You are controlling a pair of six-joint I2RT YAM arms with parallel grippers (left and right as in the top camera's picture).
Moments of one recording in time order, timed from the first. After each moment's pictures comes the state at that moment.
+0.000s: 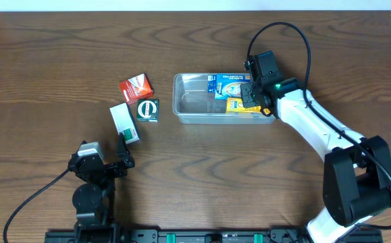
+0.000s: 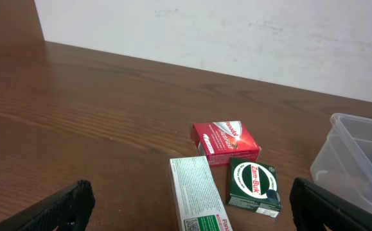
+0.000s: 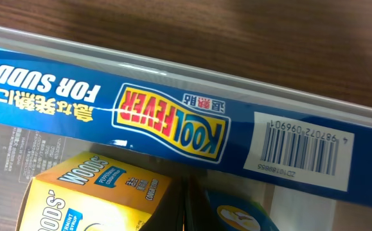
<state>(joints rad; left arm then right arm) 0.05 0.07 0.02 -0.12 -0.07 -0.16 0.36 1.81 1.22 -0.49 0.12 0.17</state>
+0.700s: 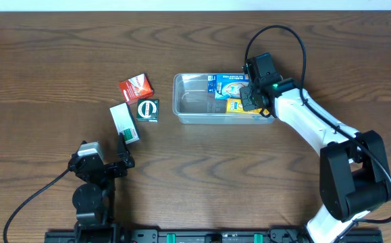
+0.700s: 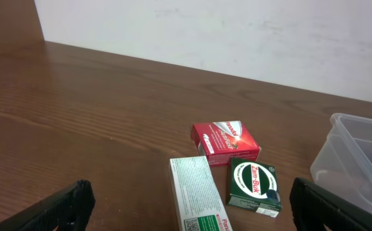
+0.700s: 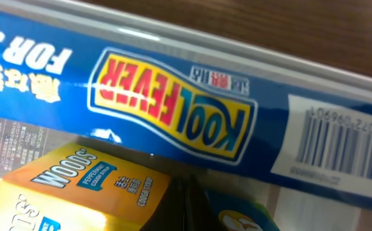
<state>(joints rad) 0.05 0.07 0.02 -0.12 -0.07 -0.16 0.36 1.84 1.22 -0.50 0.12 0.15</state>
